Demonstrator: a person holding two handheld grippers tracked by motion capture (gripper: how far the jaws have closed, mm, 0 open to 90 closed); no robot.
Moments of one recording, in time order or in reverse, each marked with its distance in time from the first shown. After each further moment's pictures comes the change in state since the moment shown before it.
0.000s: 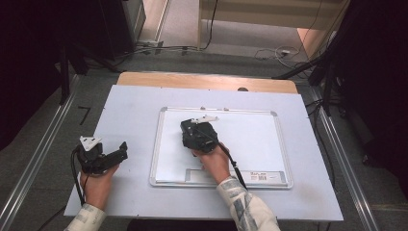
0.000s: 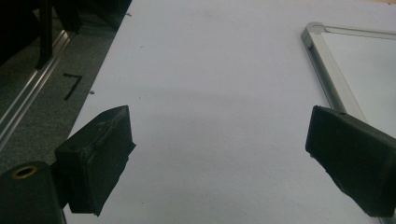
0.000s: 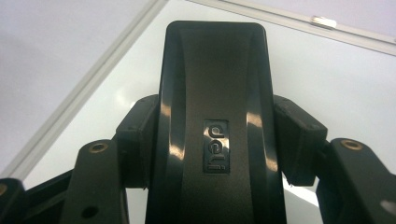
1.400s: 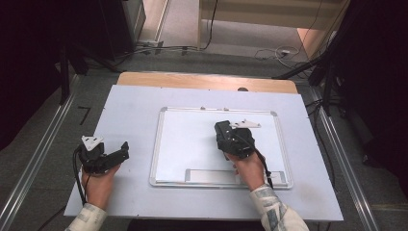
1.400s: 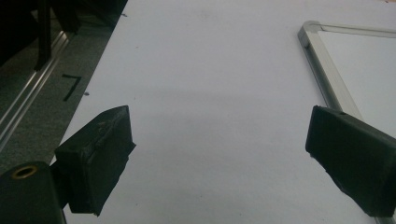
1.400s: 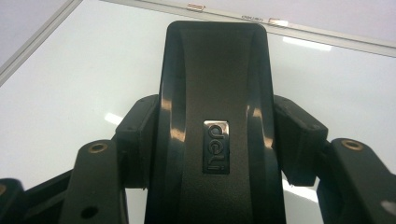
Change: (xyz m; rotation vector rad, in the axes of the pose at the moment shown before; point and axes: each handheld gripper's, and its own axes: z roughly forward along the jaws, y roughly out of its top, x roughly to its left) left arm -0.005 0.000 0.001 -0.002 0.000 0.006; right arm -0.073 -0.032 -0.059 -0.042 -0.097 0.071
